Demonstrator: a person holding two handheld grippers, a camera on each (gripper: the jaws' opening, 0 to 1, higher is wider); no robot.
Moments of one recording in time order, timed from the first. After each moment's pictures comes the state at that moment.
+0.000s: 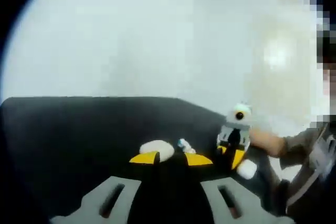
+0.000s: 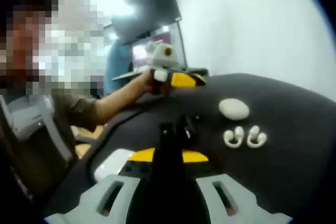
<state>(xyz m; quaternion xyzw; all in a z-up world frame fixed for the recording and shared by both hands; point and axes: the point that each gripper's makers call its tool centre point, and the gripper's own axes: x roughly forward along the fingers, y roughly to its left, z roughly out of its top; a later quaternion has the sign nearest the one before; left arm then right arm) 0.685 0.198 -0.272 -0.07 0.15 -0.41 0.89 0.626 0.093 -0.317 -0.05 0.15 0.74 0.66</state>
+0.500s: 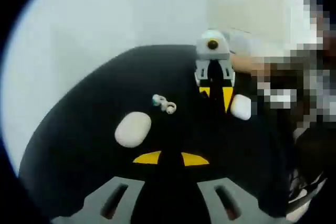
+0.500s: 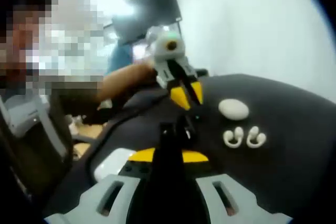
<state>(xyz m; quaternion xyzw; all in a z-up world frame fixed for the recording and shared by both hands) 0.676 0.170 -0.305 0.18 0.30 -0.53 0.78 0.626 0.090 -0.318 -0.05 0.15 0.74 0.66</state>
